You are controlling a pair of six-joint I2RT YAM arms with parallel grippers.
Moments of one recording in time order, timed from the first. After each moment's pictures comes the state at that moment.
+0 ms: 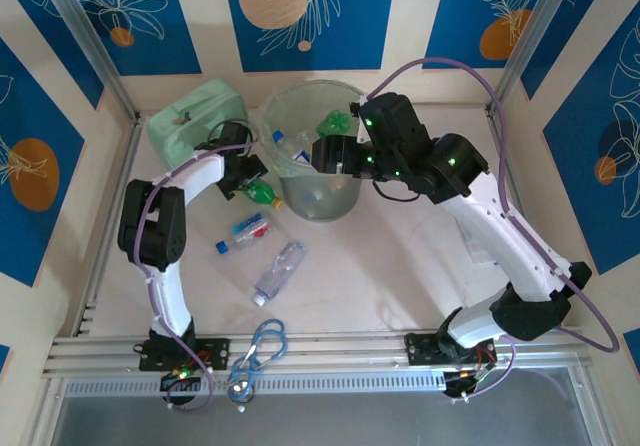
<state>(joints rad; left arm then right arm) -0.27 1.97 1.44 -0.61 0.00 -0.86 0.79 1.44 1.87 -1.09 0.04 0.66</state>
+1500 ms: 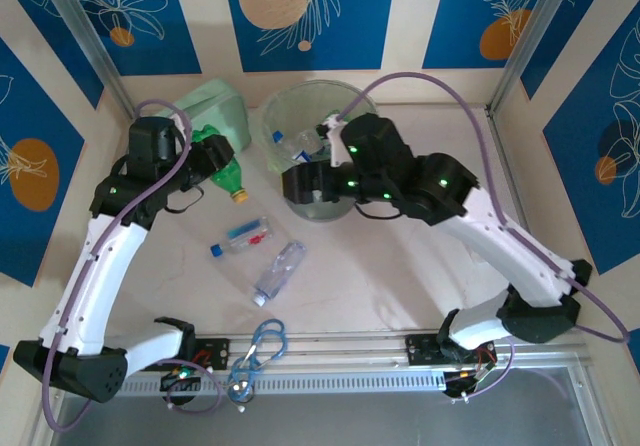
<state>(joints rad) -0.27 1.13 1.37 -0.78 0.21 -0.71 0.99 1.44 1.85 -0.99 -0.04 0.61</state>
